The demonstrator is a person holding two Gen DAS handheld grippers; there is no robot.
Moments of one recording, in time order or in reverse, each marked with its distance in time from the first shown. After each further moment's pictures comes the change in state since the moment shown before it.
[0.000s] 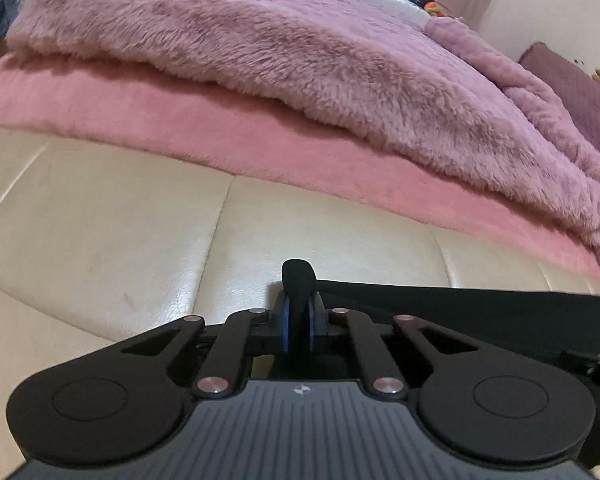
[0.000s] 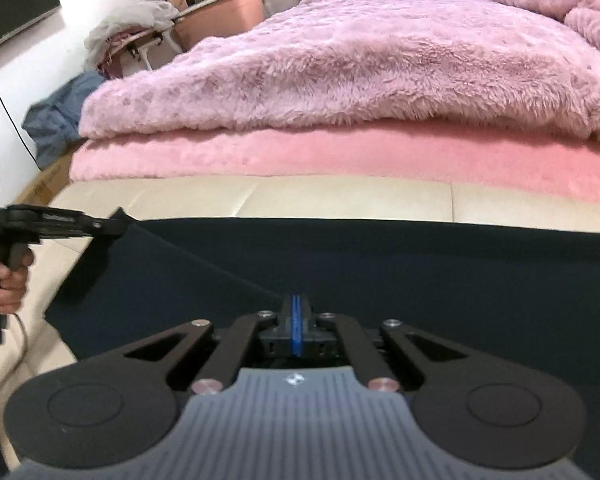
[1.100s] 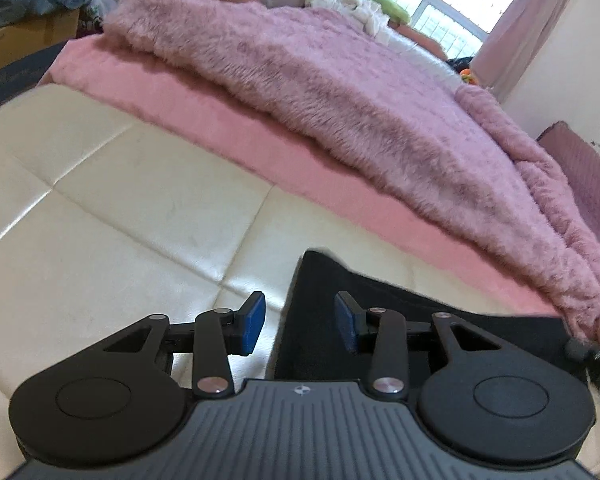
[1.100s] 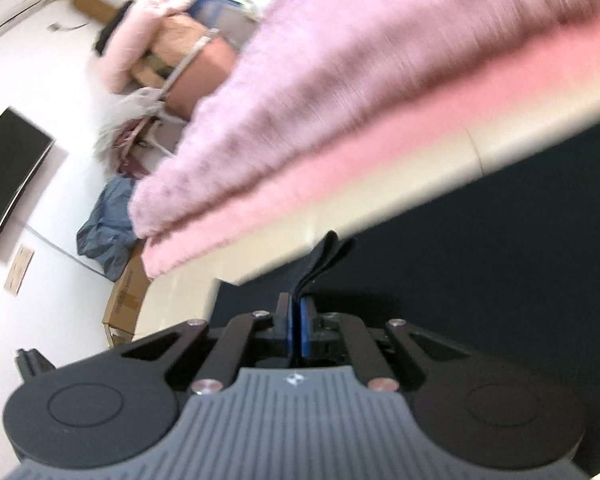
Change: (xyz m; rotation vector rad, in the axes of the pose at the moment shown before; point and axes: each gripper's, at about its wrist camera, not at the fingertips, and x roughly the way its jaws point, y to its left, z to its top) left arm -0.098 -0.002 -0.042 -0.190 -0.137 0.006; right arm -0.057 0.004 0.022 0.424 -0.053 0.242
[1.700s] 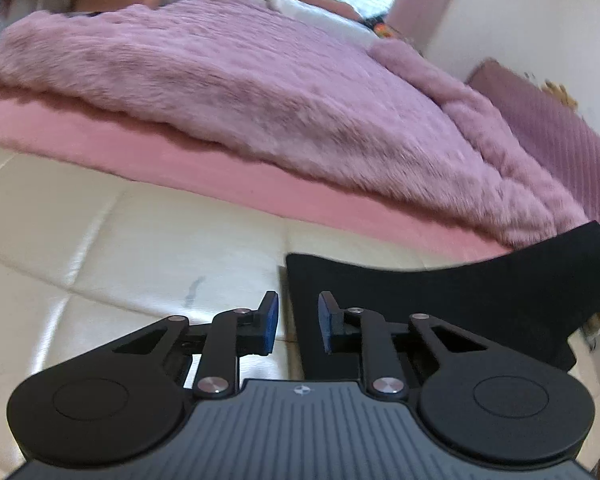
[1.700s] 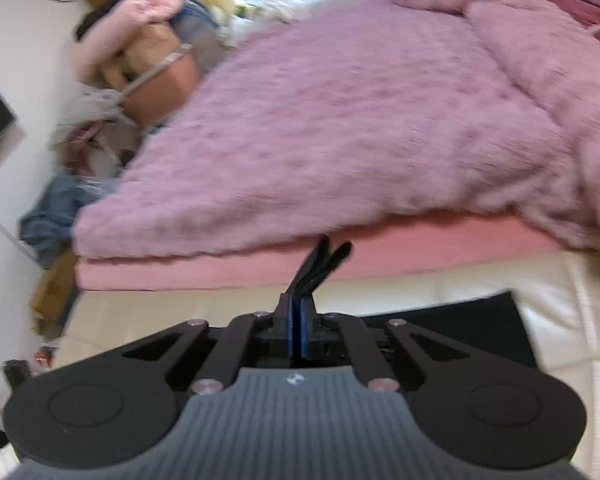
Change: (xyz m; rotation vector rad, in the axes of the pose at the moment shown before) left arm 0.033 -0.115 -0.032 0.234 0.069 -0.124; right arm -0.182 -0.063 0.152 -0.168 -0.010 -0.272
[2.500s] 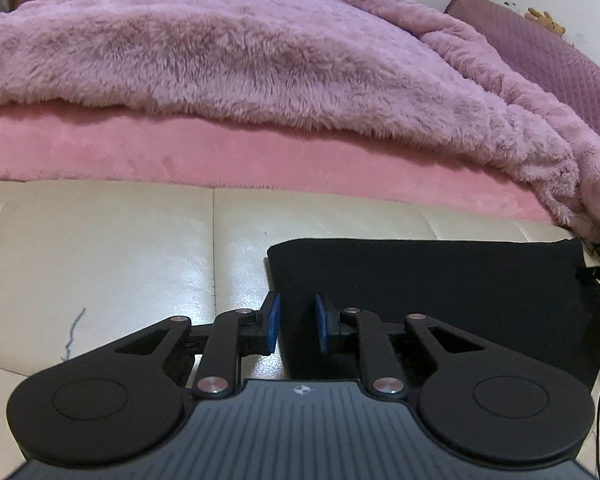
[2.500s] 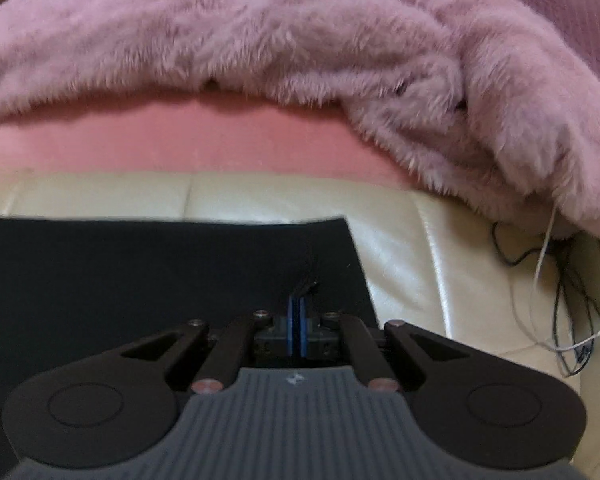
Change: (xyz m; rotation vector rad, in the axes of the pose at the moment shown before) left arm 0.114 -0.039 0.001 0.132 0.138 -0.009; right arm 0.126 -0.126 -0.057 -0.182 0.205 -0.562
